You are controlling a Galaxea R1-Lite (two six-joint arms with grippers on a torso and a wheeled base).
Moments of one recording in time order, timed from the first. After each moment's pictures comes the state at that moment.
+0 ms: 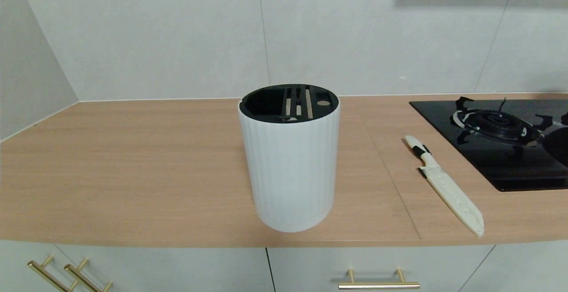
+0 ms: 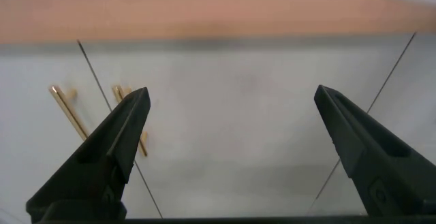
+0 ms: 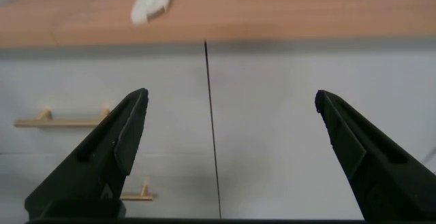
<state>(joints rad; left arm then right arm) 0.00 0.00 0.00 0.00 -0.02 0.00 0.00 0.00 0.00 0.00 0.01 0.02</state>
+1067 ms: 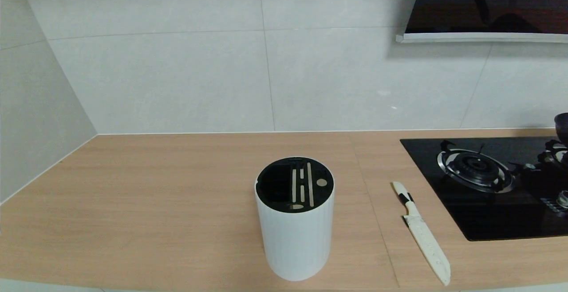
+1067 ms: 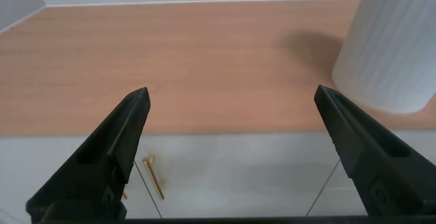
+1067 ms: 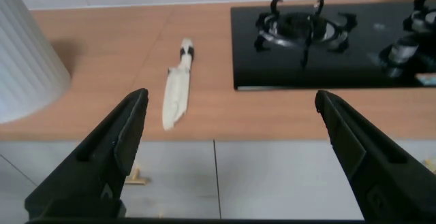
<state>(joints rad) 0.00 0.00 0.00 0.00 -0.02 0.00 0.00 0.00 0.00 0.00 0.01 0.02</state>
